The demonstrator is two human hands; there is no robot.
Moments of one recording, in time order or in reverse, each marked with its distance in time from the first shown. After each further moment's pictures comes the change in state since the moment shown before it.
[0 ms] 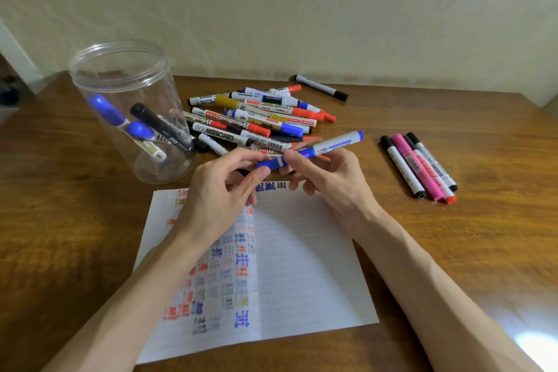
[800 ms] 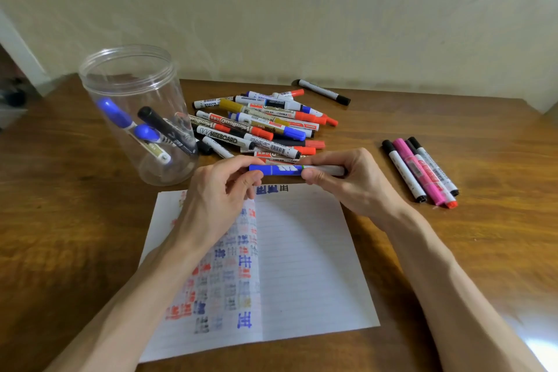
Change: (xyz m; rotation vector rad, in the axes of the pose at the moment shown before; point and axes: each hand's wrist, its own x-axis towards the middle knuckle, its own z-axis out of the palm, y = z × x) left_hand -0.003 -0.008 -0.006 0.103 0.022 0.020; right_hand 0.009 0.001 -0.040 -0.419 -0.168 -0.165
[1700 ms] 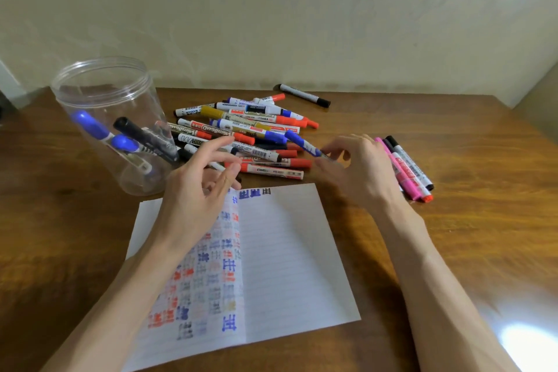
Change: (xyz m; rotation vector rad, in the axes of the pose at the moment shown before) left_hand 0.006 0.011 -0.003 -0.015 0.016 0.004; right_hand 0.000 0.006 -0.028 -0.606 0.359 0.085
